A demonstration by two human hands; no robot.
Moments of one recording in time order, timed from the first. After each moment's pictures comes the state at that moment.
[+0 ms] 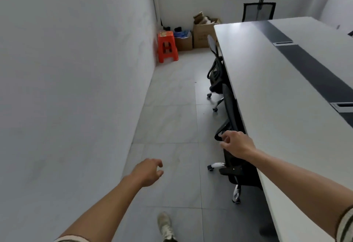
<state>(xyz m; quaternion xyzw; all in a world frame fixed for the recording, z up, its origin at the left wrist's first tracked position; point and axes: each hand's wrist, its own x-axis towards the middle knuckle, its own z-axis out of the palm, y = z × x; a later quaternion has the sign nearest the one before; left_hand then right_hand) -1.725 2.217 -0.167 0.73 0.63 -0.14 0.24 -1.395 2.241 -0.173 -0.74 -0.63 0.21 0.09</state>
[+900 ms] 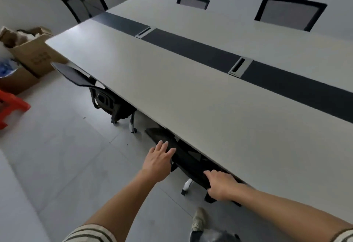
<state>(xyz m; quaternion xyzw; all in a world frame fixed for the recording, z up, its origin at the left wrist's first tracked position) -1.415 2.622 -0.222 0.98 0.10 -0.19 0.03 -1.339 2.399 -0.275 -0.85 -0.33 0.40 -0.04</state>
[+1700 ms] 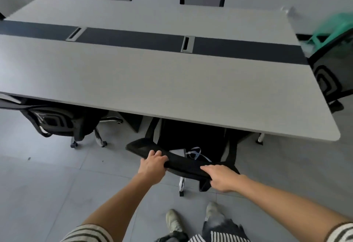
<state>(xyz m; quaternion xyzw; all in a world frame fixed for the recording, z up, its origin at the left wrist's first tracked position) -1.501 2.695 -0.251 0.96 -0.08 -0.25 0.07 -1.514 2.442 -0.256 -0.89 -0.15 0.41 0.10</state>
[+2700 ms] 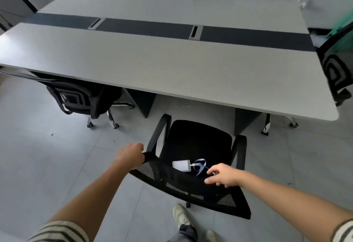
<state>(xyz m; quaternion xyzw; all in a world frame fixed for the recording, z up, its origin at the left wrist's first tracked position) -1.613 2.731 -0.221 0.96 0.10 -0.27 0.03 -1.624 2.401 -0.278 -0.81 0.00 0.52 0.28</state>
